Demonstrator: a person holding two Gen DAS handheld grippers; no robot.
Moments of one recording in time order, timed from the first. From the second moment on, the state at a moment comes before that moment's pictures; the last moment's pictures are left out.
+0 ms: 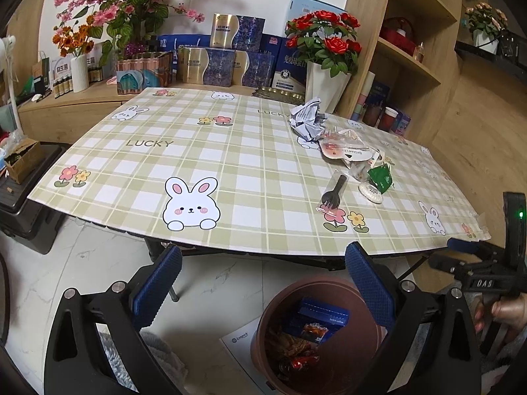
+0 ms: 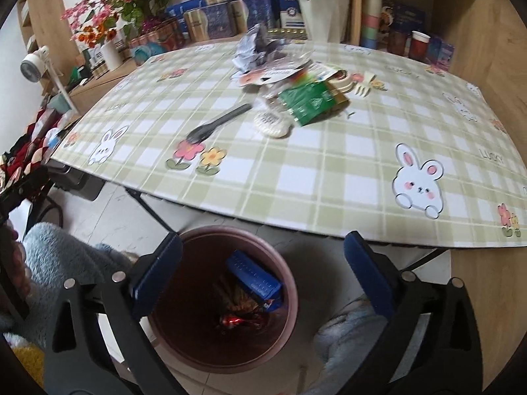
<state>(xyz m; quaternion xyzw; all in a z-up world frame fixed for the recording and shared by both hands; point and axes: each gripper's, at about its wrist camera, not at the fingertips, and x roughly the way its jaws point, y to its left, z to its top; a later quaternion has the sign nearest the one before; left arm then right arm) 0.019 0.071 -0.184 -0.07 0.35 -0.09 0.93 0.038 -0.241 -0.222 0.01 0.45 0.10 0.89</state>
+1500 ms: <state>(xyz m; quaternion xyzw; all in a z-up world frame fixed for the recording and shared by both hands) 0.127 -0.041 -0.198 0.06 0.39 -0.21 0.90 0.091 -0.312 -0.210 0.10 0.40 0.06 0.91</state>
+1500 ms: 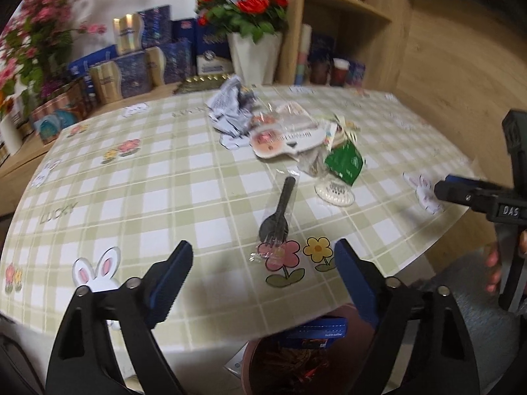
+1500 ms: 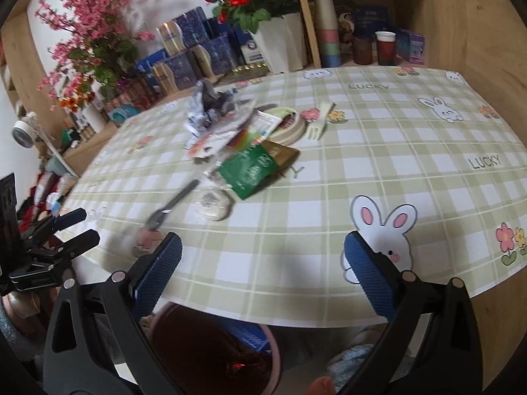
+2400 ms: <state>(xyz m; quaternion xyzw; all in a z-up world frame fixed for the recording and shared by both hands) 0.209 -0.093 -0.248 0.13 0.44 -0.24 0.85 0.131 -0.300 -0.232 0.08 0.45 0.06 0.89</state>
